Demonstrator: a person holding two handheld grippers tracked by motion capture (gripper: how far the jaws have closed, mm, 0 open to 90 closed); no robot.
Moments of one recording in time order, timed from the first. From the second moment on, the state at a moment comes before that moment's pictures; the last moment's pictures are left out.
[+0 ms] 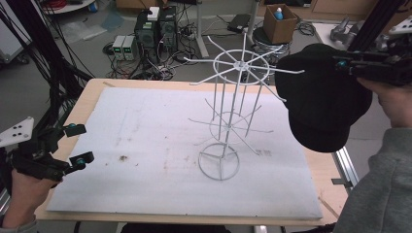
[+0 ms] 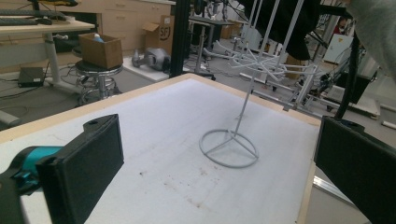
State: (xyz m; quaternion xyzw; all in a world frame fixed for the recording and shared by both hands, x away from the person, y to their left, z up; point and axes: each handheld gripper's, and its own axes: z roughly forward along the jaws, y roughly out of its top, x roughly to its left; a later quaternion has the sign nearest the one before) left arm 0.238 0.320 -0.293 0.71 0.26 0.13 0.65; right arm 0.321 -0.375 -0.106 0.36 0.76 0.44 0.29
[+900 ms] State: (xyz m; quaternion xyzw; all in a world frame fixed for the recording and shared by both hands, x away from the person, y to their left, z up) left arm 0.238 0.330 -0.291 0.70 0.26 0.14 0.65; right arm 0.303 -0.378 -0.033 0.34 0.76 0.46 0.31
